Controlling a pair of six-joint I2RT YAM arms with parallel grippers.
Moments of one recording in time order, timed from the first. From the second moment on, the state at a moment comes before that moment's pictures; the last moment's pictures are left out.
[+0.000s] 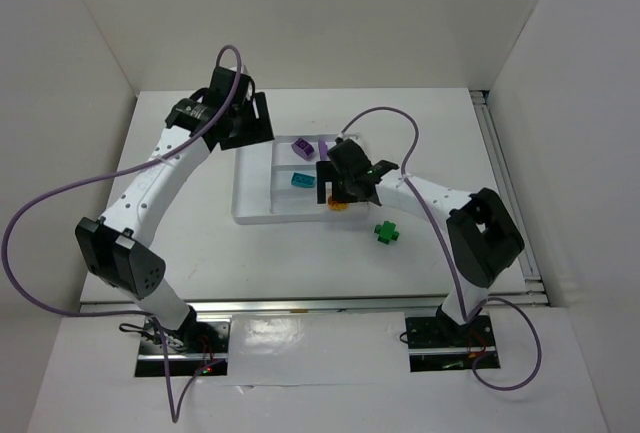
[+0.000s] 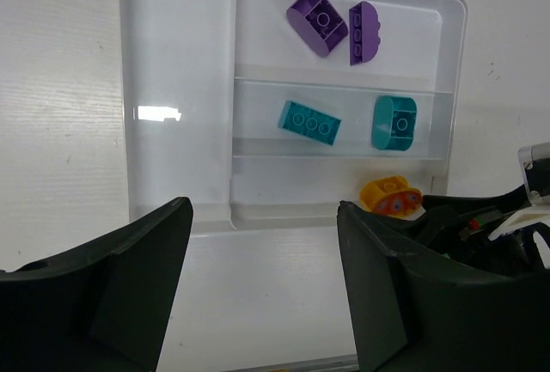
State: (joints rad) left arm -0.38 1.62 1.74 -0.93 -0.15 -0.53; right arm 0.67 1.70 1.16 -0.38 0.17 0.53
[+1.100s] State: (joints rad) left arm -0.41 1.62 1.72 -0.93 -0.12 -0.50; right arm 0.58 1.40 0.82 -0.65 0.34 0.89
